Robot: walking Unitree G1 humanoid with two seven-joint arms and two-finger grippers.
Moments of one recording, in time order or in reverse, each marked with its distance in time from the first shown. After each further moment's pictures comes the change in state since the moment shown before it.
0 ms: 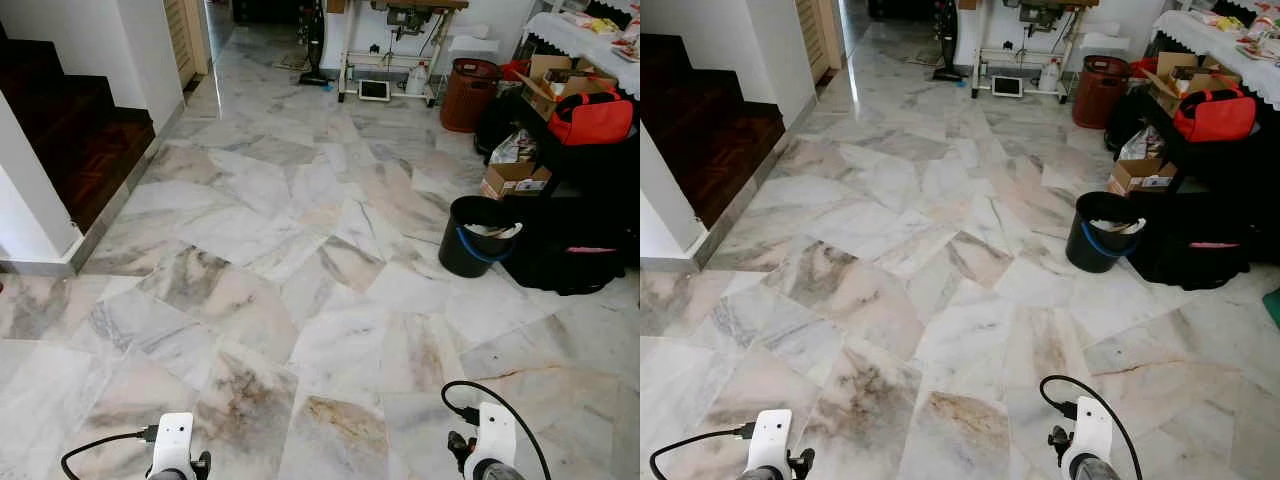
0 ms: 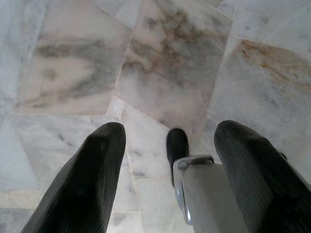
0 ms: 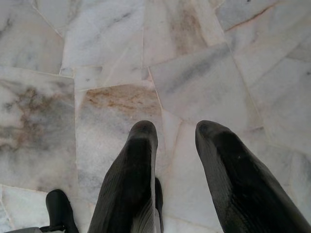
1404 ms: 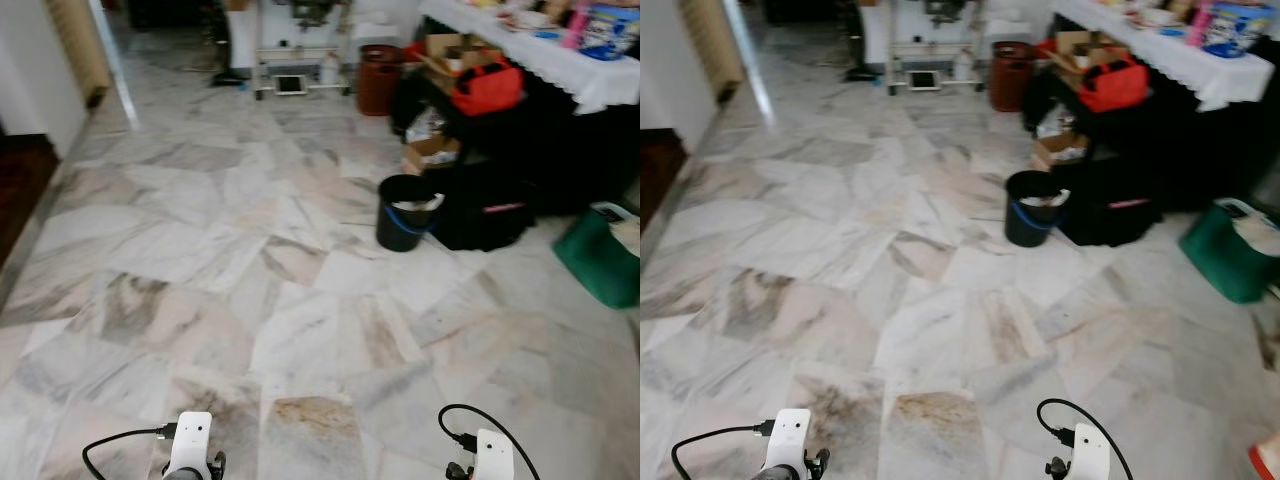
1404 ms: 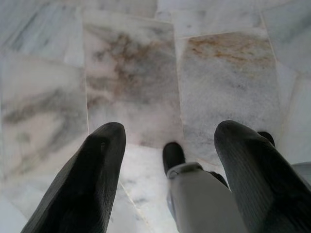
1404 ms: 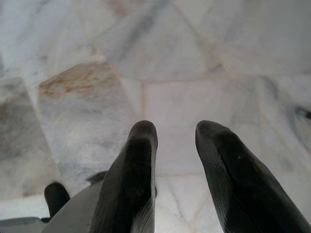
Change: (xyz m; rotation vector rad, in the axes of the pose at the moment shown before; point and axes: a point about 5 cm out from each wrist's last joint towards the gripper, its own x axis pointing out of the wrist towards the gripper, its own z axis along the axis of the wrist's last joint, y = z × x) left arm 0.000 -0.018 -0.001 0.058 0.006 -0.031; right arm -0.005 -0.001 -0.028 0.002 0.089 -0.041
